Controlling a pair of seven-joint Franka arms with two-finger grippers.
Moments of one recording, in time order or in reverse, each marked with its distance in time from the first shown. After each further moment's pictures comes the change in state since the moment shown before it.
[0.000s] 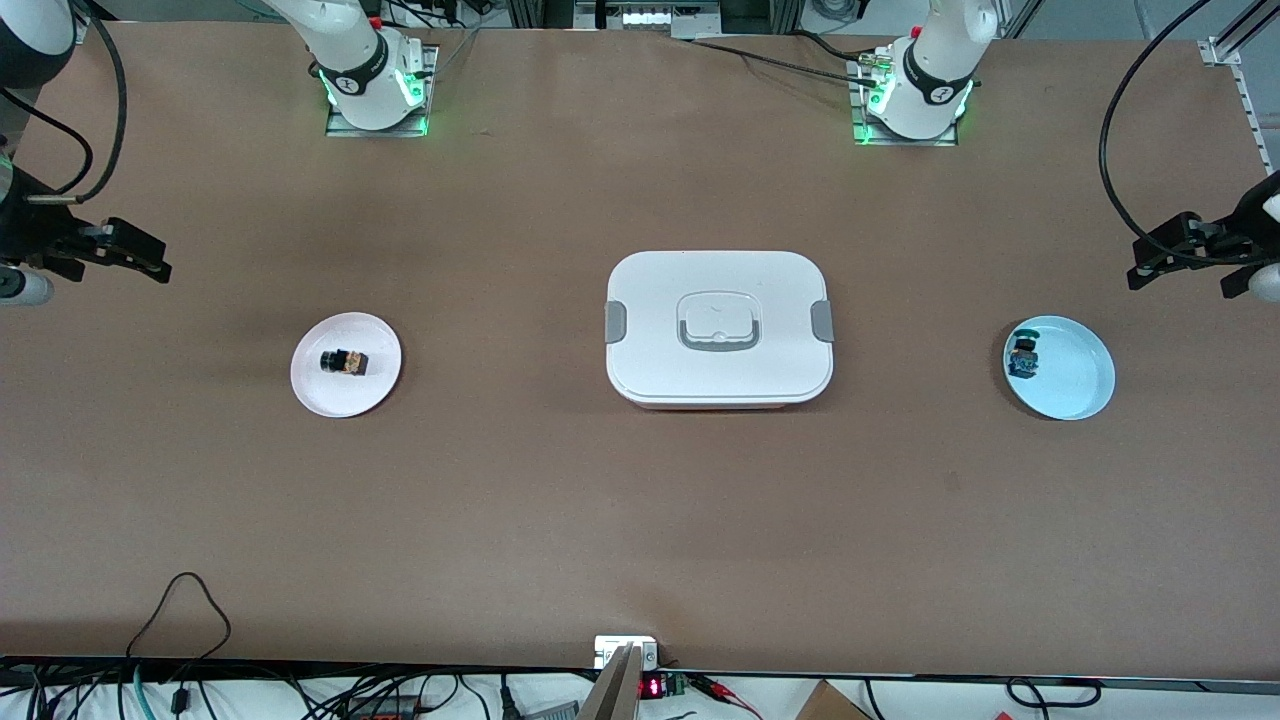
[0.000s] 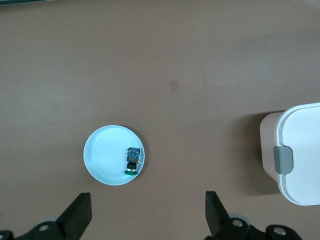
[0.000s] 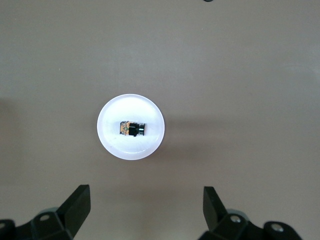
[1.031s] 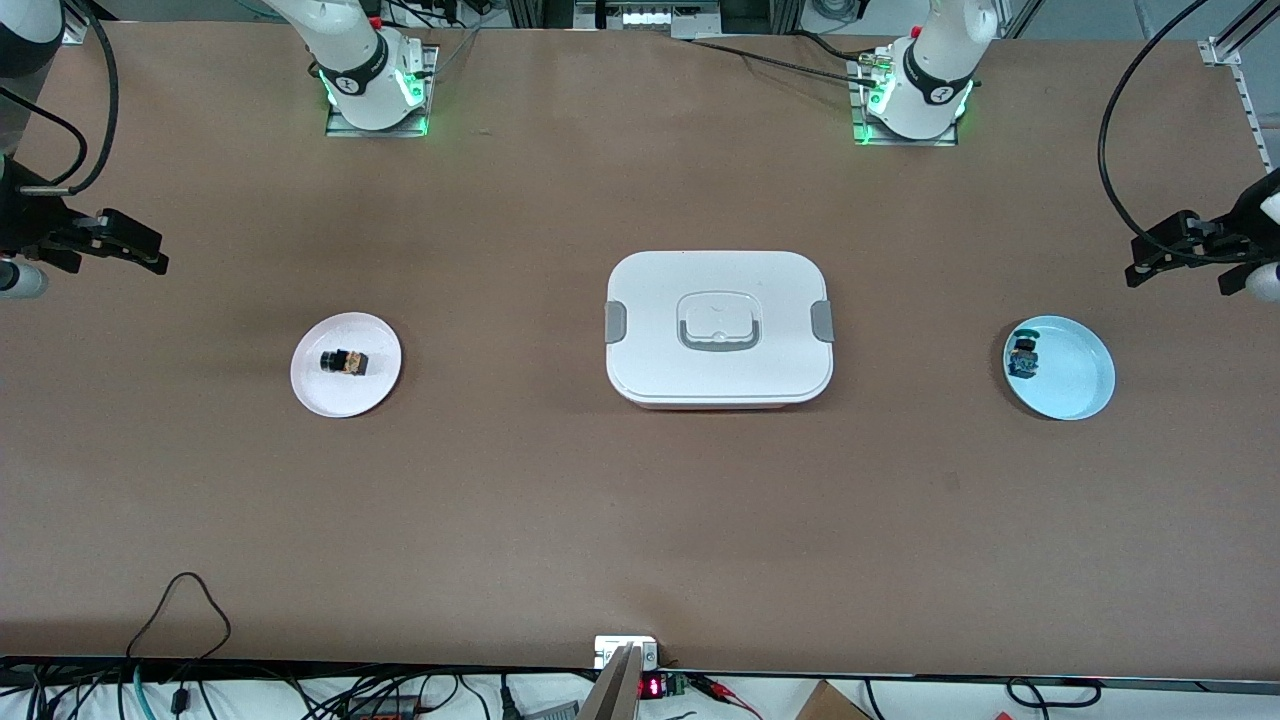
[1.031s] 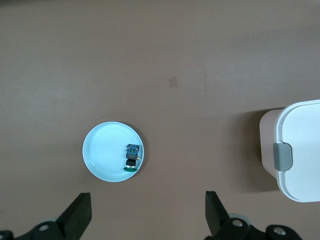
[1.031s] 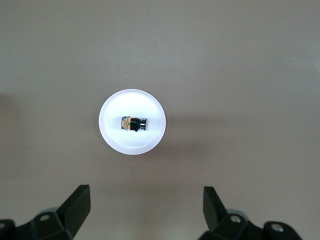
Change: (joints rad) left arm 0.000 0.000 0.000 0.001 0.000 -0.015 -0.003; right arm 0.000 0.000 0.000 0.011 0.003 -0.030 0.001
